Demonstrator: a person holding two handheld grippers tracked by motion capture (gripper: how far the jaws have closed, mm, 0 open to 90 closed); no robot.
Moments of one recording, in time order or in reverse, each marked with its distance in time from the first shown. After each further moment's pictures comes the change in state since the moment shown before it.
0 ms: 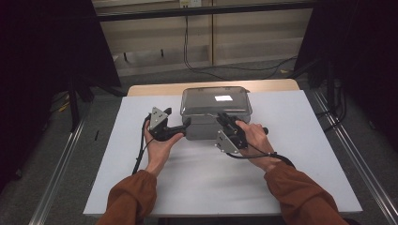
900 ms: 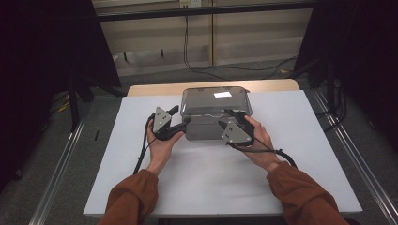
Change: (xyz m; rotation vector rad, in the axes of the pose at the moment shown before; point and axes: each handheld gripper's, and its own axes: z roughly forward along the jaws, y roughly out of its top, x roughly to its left) left arm -0.002 0.001 0.005 -0.055 -0.026 0.122; right arm -0.007 -0.021 0.002 -0.017 0.078 0.341
